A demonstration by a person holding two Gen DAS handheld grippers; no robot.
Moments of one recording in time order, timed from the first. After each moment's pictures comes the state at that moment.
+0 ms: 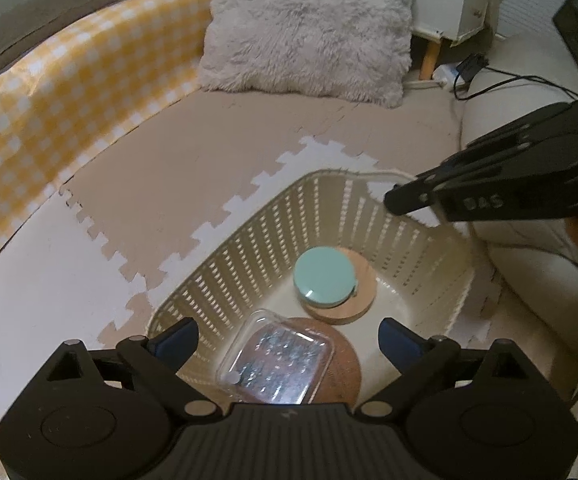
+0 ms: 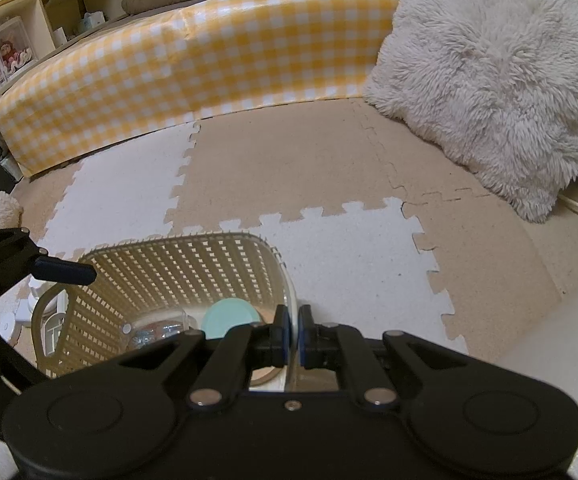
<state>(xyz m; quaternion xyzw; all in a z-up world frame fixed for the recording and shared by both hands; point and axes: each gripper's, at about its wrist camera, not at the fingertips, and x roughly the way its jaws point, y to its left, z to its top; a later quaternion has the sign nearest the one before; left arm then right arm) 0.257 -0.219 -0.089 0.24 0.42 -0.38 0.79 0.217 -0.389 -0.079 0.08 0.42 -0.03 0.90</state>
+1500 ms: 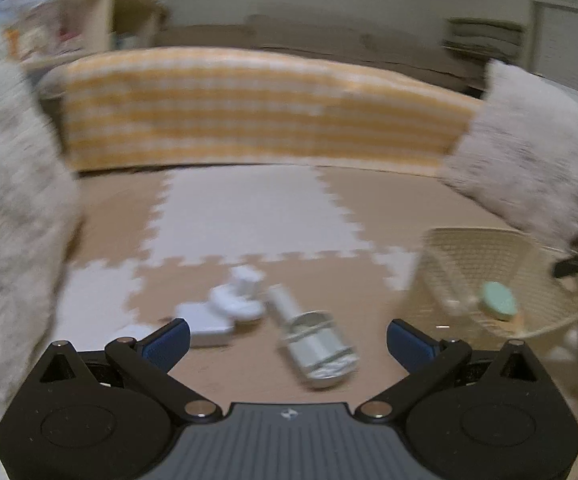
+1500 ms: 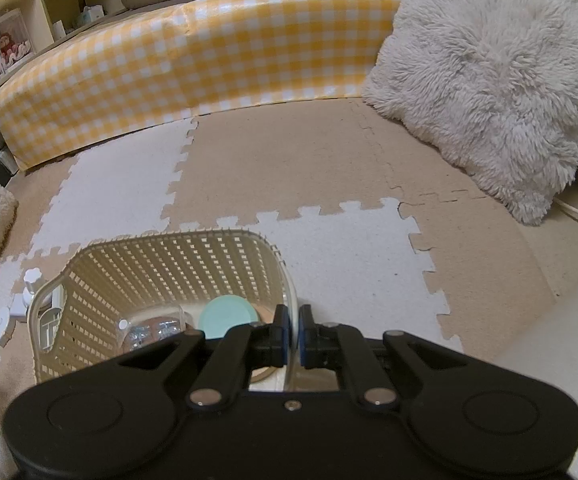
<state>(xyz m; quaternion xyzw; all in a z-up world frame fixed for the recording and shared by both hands) 0.183 -0.025 -0.109 -0.01 0.32 -0.10 0.94 0.215 -0.385 -0.078 0.07 0.43 -0.03 0.90</state>
